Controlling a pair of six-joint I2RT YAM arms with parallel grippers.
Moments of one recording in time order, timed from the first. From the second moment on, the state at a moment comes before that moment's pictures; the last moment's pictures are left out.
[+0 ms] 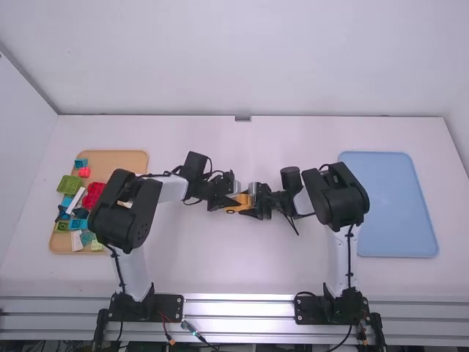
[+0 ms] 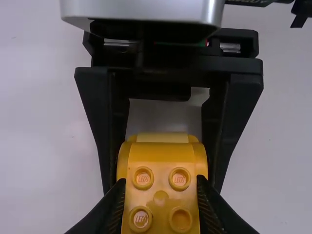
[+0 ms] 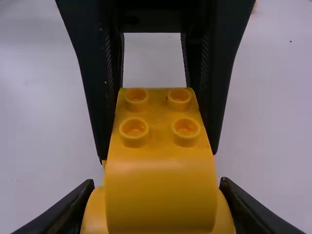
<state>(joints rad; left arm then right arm) -0.27 1.95 0.94 -0.06 0.87 1.03 0.30 2.24 0.80 0.63 -1.12 -0.82</state>
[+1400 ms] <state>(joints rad) -0.24 1.99 0.96 -0.15 0.91 1.10 0.32 2.24 0.80 0.63 -1.11 -0.82</state>
